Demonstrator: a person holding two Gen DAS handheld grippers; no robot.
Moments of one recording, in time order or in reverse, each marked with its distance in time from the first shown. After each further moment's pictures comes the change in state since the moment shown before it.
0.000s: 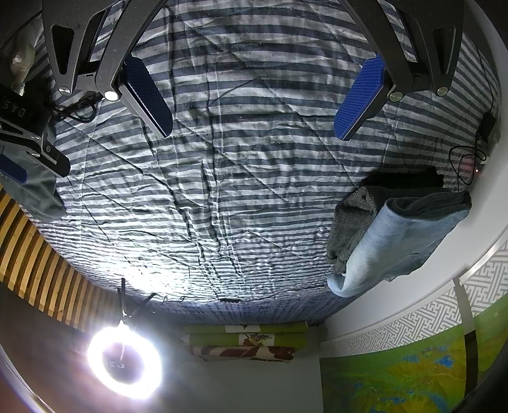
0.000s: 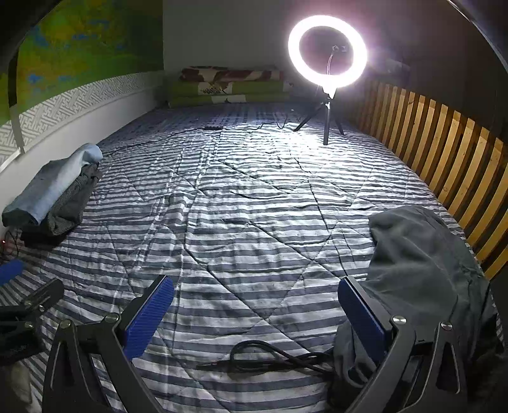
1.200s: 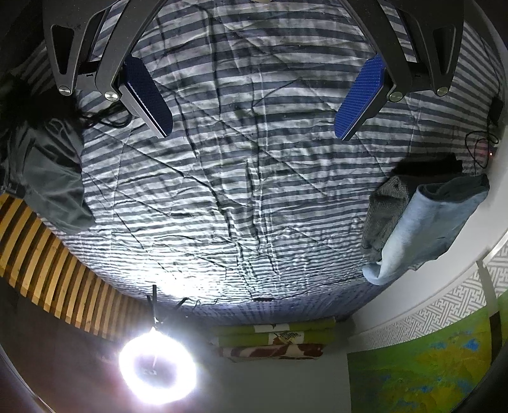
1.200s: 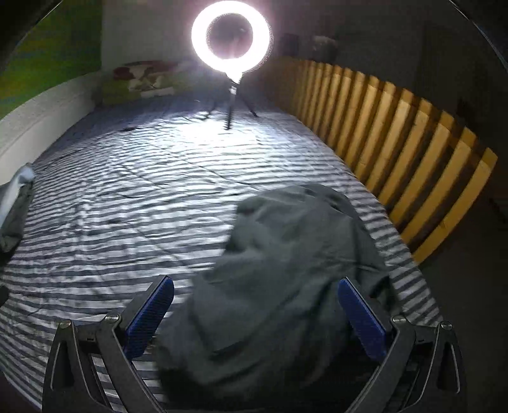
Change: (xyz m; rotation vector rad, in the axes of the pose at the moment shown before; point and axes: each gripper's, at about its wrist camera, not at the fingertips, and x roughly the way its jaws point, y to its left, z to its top) left arm -0.010 -0.044 0.004 0.075 0.006 -0.085; right arm -0.027 -0.170 0.006 0.122 0.104 -0.204
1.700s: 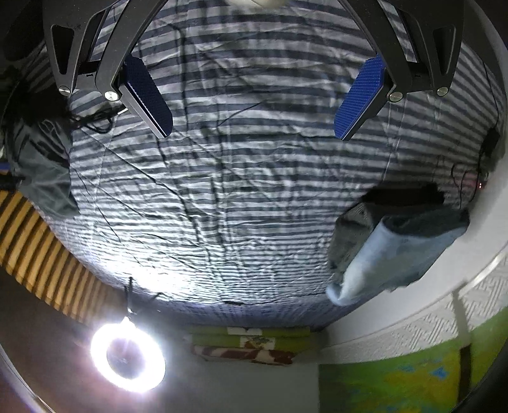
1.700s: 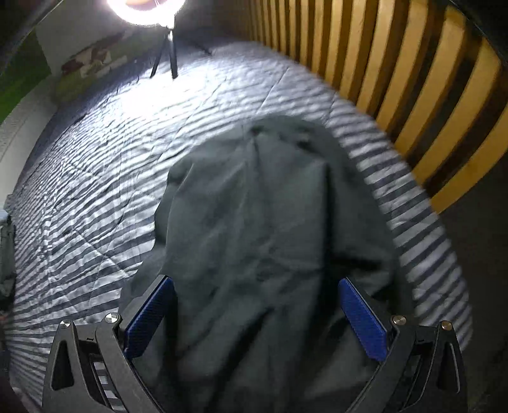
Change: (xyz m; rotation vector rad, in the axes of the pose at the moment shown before) left arm -0.017 0.054 -0.023 -0.132 0.014 0.038; right arm 0.101 -0.075 0.015 0.192 0.322 0.080
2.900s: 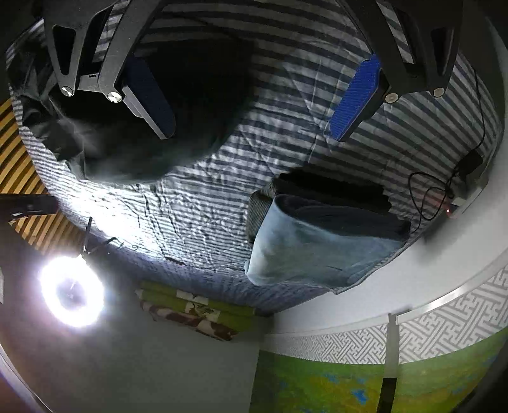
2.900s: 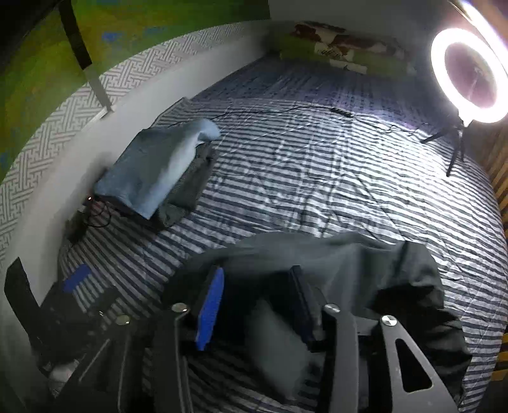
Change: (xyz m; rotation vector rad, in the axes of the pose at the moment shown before) left arm -0.025 0.129 0.013 -0.201 -0.107 0.062; right arm -0.125 0.368 -0.048 -0.675 -0.060 0.421
